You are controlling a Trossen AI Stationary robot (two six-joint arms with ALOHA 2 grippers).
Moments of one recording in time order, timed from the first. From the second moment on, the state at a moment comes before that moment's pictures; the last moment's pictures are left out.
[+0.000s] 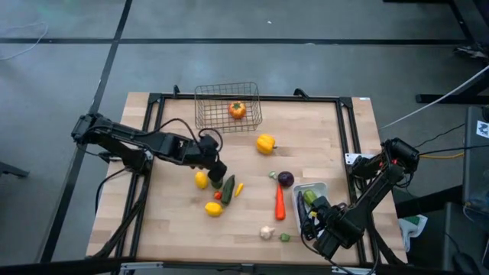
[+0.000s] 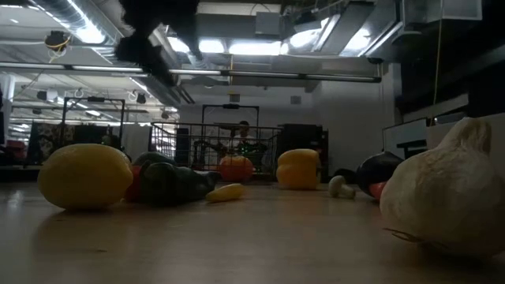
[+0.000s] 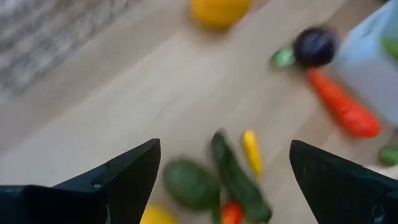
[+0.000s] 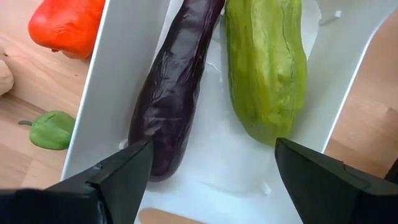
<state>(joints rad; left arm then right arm) -0.17 1.37 1.11 -0.79 -0.32 -1.01 0.91 1.71 1.23 -1.12 0.16 2.01</state>
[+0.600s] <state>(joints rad) -0.25 1.37 1.01 -1.04 -0.29 -1.59 0.91 1.71 1.23 -1.02 0.16 2.01</state>
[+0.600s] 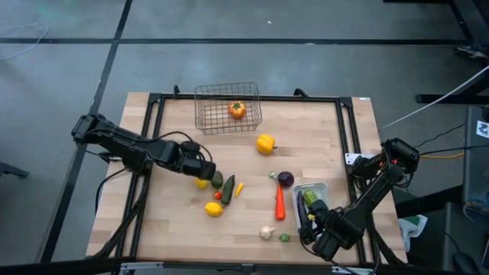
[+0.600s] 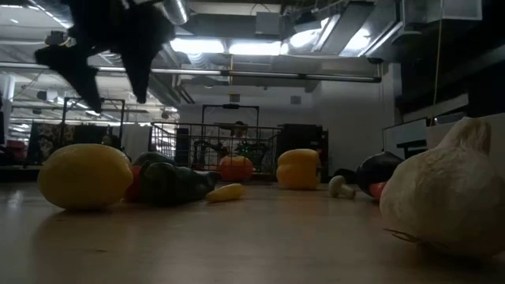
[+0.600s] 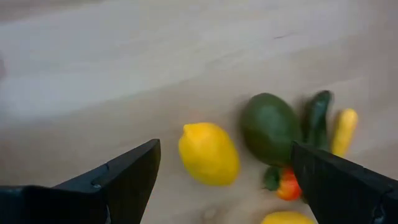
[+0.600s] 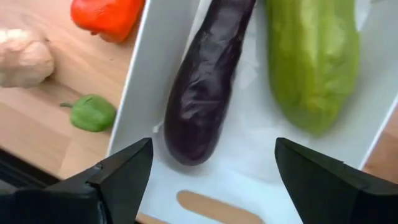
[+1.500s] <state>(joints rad) -0.32 1.38 0.73 -0.66 -0.29 -1.91 0.91 1.71 1.23 -0.99 0.22 1.95</state>
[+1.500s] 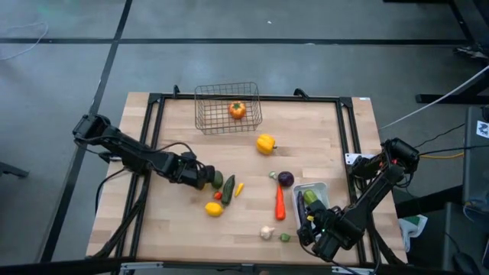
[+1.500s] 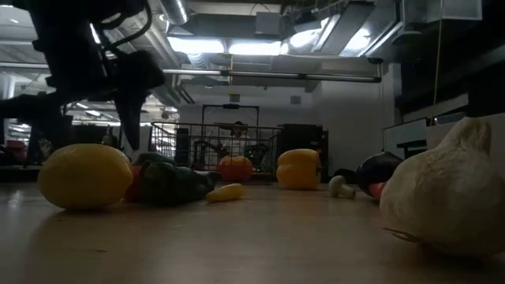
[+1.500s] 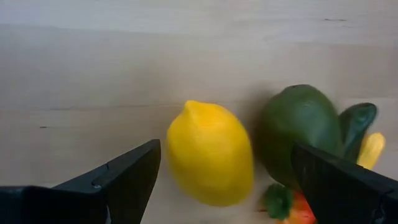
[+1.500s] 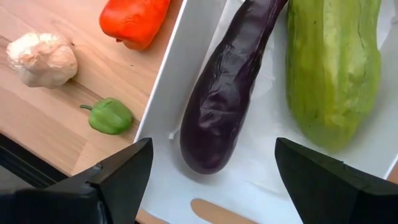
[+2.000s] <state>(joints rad) -0.36 1.41 0.65 -0.56 -0.29 -1.97 0.91 1.71 1.23 -0.99 0.22 1.95</state>
